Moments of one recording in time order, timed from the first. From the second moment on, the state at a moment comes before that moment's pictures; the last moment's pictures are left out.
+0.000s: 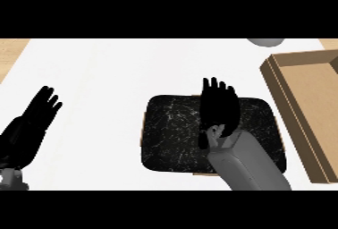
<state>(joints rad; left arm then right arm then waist) -0.01 0.38 0.05 -1.65 0.37 0.05 0.23 -0.56 -0.02 0.40 -1.53 0.94 0.54 1.09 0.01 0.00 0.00</state>
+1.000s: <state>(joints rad) -0.02 0.32 0.06 -1.64 0.32 0.04 0.24 -0.50 -0.01 0.40 -1.40 0.98 0.49 1.05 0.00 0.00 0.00</state>
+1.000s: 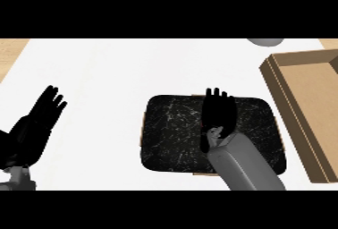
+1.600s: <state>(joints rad) -0.01 0.29 0.10 -1.65 0.28 0.00 0.24 -0.51 -0.01 0.37 -1.32 1.08 0.45 0.94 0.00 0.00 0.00</state>
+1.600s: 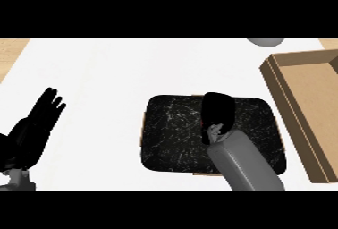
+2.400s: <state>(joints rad) -0.04 0.29 0.13 -1.64 0.27 -0.03 0.26 -0.73 -0.13 0.03 -0.97 0.99 0.25 0.74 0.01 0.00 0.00</state>
